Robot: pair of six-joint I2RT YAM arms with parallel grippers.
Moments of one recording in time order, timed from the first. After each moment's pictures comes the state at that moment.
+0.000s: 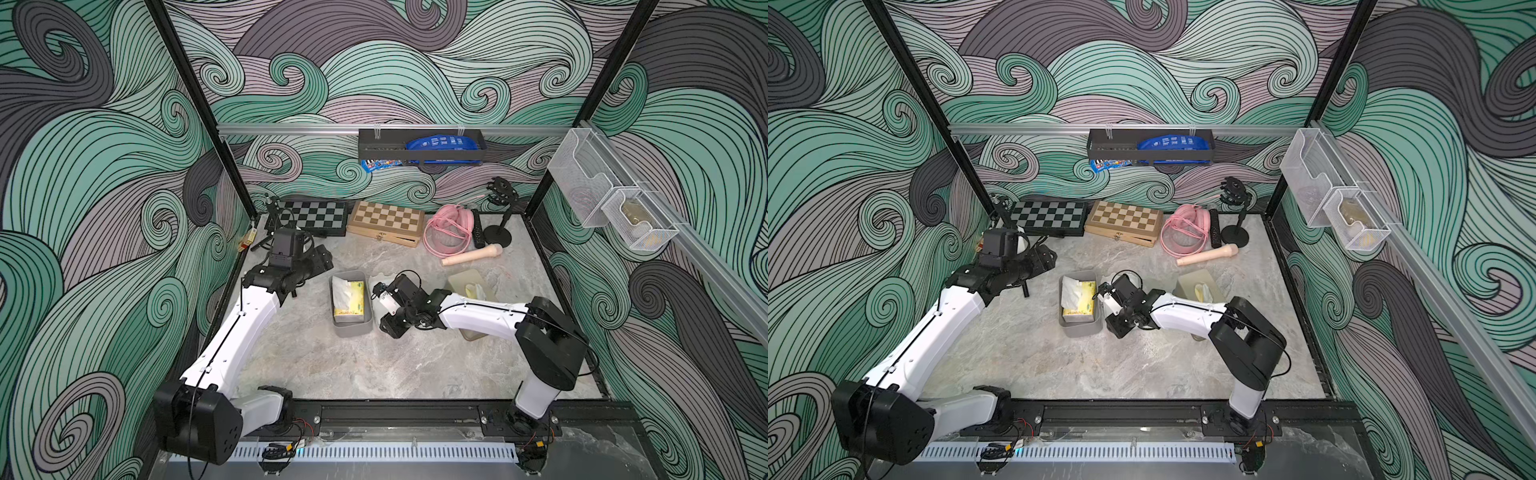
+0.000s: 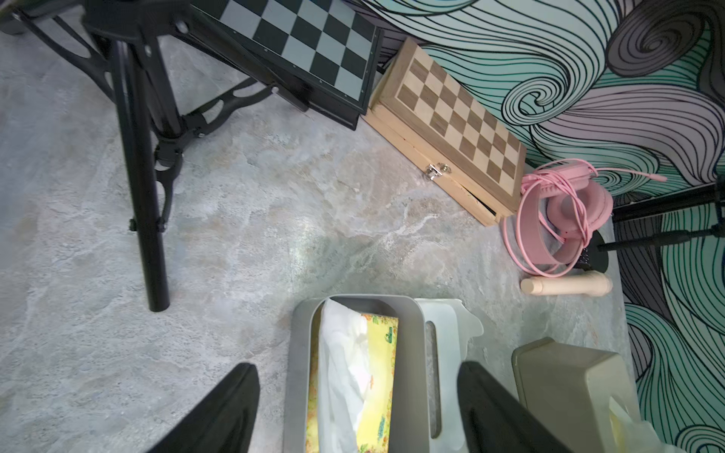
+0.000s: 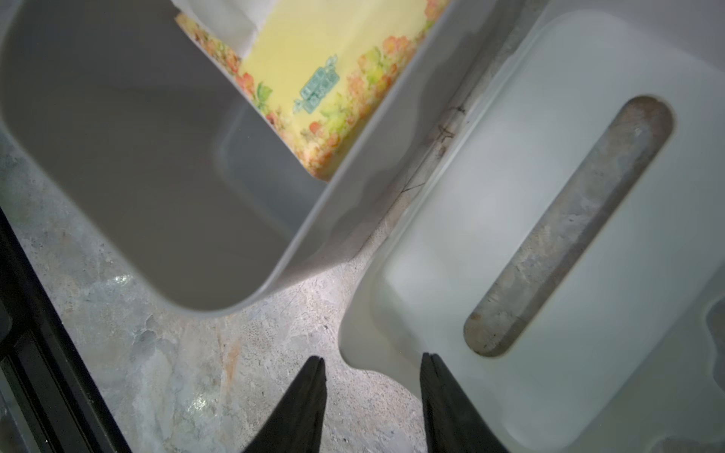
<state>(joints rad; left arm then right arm) -0.16 1.20 1.09 -0.62 0.03 -0.55 0.90 1.75 1.07 -0.38 -0.15 0.14</state>
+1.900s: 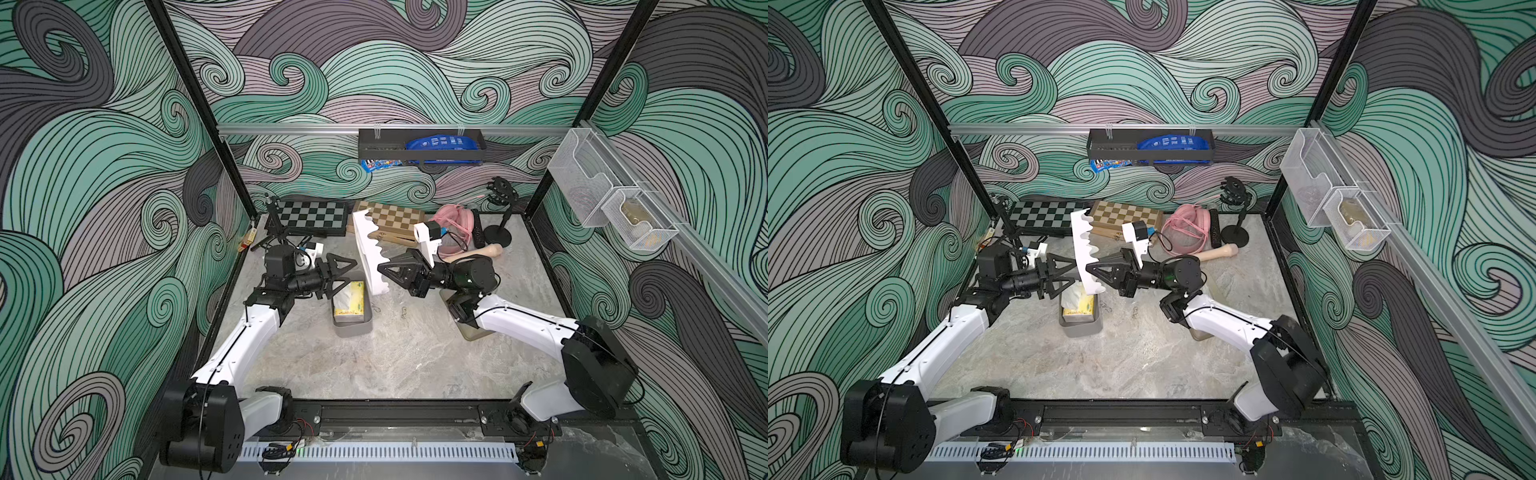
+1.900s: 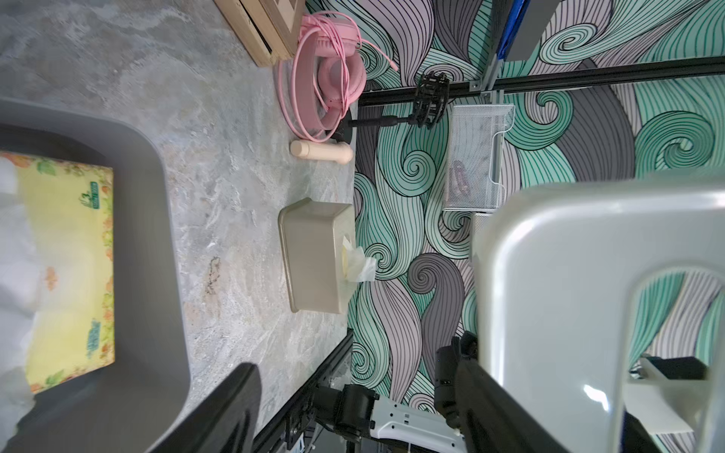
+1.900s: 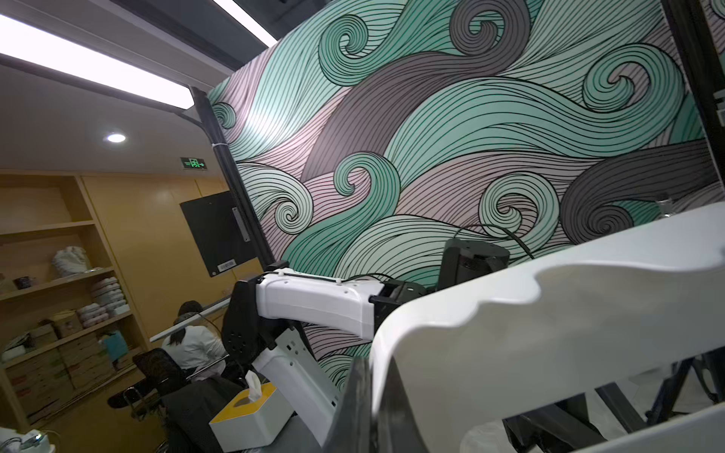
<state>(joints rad) -0.10 1.17 0.74 -0.02 0.95 -1.11 0.72 1.51 0.91 1.23 -0.84 0.93</state>
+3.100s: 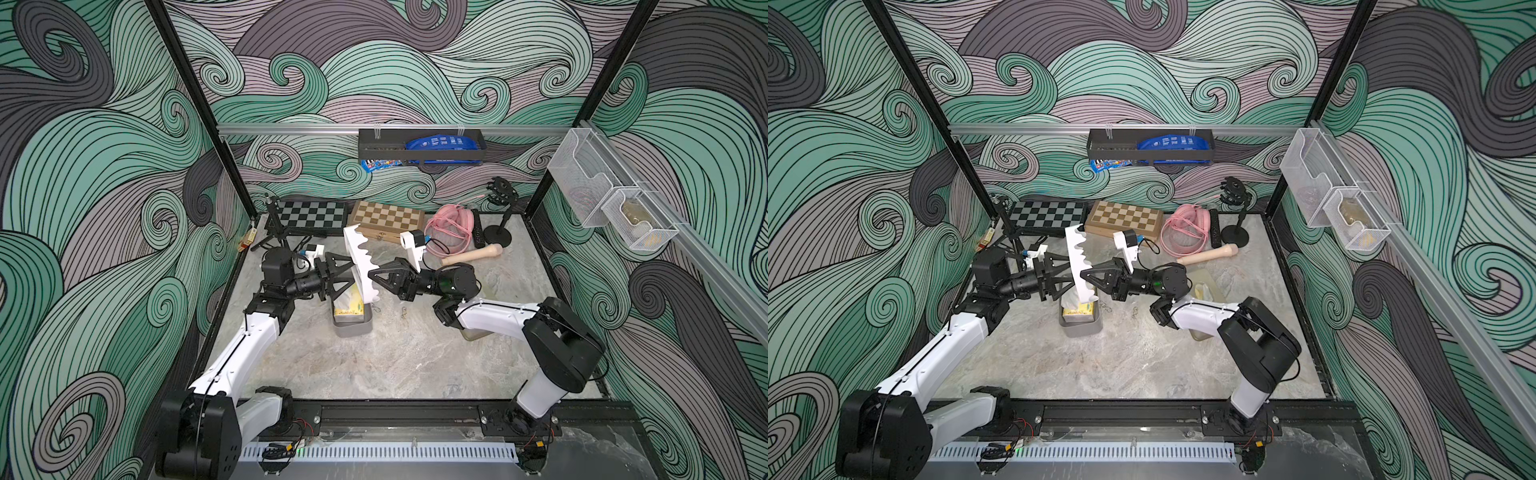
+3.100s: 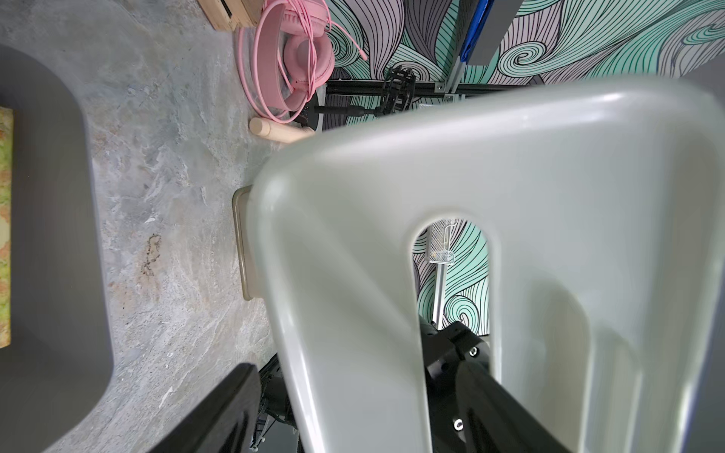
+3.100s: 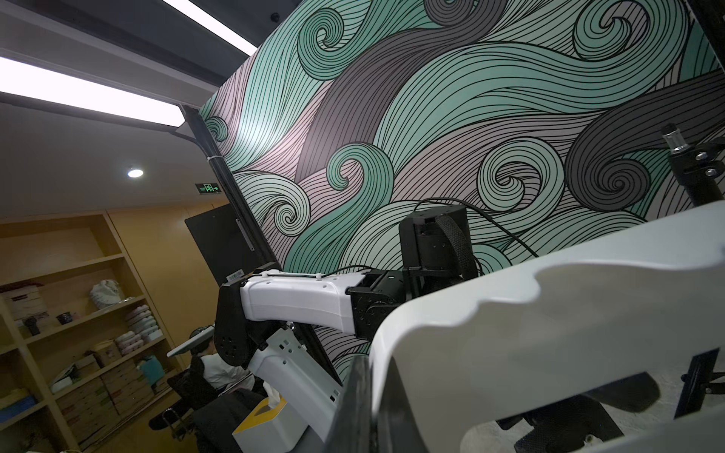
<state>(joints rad) -0.11 1.11 0.69 0.13 0.98 -1.31 0.74 1.70 0.89 1.42 -0.79 1.06</state>
